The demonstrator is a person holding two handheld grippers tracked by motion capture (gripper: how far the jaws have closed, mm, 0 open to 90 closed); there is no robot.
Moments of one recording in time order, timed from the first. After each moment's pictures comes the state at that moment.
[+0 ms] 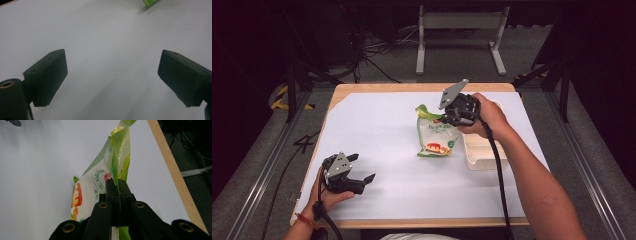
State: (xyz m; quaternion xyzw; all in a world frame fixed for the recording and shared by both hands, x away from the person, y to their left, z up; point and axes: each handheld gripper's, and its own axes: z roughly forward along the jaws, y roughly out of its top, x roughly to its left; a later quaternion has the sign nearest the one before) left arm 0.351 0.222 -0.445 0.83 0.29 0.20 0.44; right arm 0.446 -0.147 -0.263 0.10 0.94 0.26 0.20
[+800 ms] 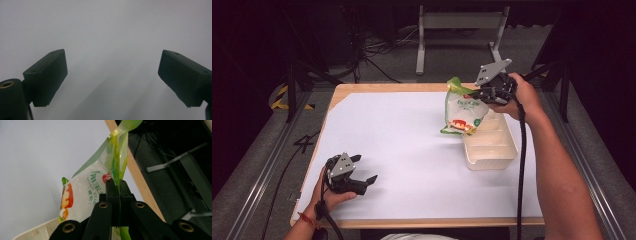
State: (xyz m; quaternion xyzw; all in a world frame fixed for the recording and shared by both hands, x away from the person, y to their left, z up) left arm 0.352 0.216 -0.448 0.83 0.29 0.19 0.43; right arm 0.473 -0.228 -0.230 0.13 0.91 0.27 0.28
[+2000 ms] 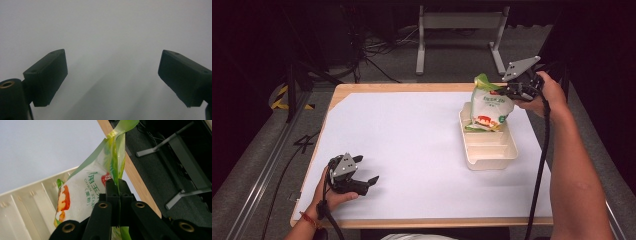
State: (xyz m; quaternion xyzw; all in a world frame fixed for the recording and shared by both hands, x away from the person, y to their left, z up) left arm 0.353 0.212 -0.451 0.84 0.29 0.18 0.43; right arm 0.490 -0.298 -0.238 0.18 0.91 0.24 0.30
